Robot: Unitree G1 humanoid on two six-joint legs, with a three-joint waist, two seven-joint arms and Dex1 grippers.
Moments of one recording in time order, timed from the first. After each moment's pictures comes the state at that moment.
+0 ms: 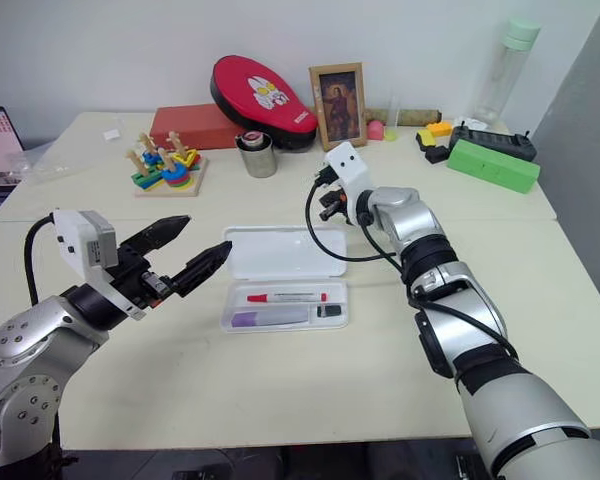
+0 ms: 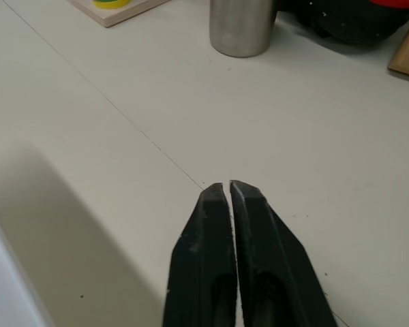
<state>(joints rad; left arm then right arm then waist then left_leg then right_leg) -0.08 0.63 0.39 -0.60 -0.75 0.63 -0.51 -1.27 -0.15 0.17 1.01 0.05 0.32 0.68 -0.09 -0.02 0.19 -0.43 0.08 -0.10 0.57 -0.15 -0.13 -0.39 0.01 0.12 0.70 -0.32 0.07</state>
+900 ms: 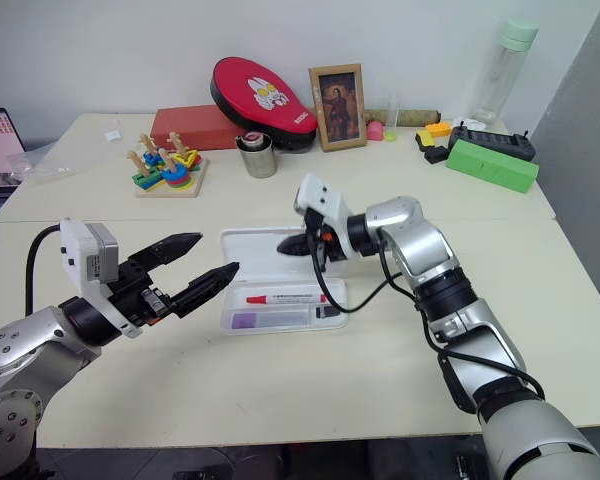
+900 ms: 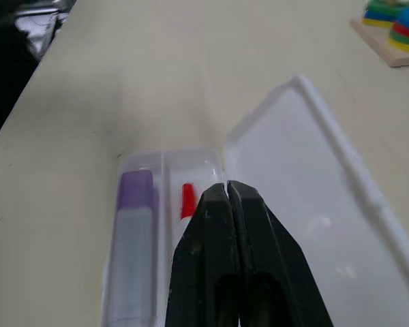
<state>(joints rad) -0.01 0.71 0.41 -0.66 -0.88 0.67 -0.53 -1.04 -0.24 0.28 0.37 0.14 0.49 1.13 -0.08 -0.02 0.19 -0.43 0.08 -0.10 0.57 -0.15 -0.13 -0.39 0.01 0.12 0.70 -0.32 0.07</state>
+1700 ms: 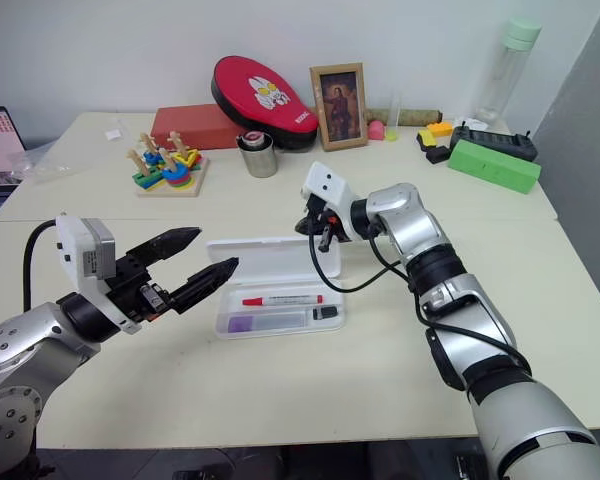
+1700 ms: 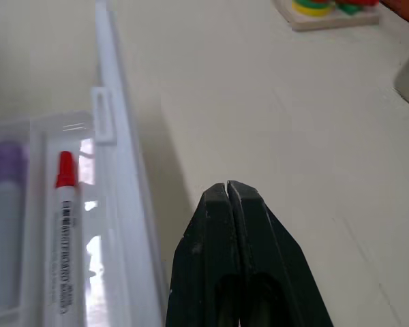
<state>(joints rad) -0.03 0.71 0.41 -0.66 -0.88 0.66 -0.53 -1.12 -0.22 0.29 0.65 0.01 0.28 1.14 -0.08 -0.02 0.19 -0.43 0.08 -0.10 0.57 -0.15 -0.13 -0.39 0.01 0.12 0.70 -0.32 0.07</state>
